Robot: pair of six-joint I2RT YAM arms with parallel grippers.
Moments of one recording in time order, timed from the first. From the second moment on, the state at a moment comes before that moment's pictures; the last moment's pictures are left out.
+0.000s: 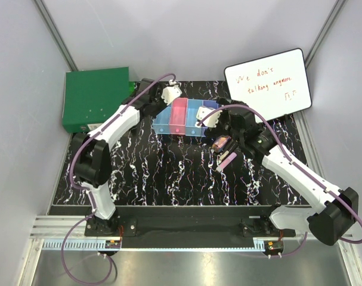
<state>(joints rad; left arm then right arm) -0.39 1.81 1.51 -0.41 0.06 0.62 0.63 1.23 1.10 -0.25 0.19 -0.97</state>
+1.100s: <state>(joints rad) -0.37 2.26 1.88 -0.56 0.01 1.15 0.63 1.22 1.09 -0.24 0.19 -0.97</state>
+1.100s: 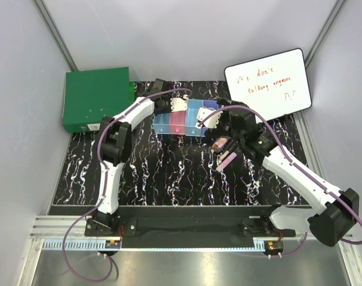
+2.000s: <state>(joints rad) -0.38 2.11 1.70 -0.44 -0.01 1.09 0.63 1.22 1.08 -0.24 0.19 -0.97</state>
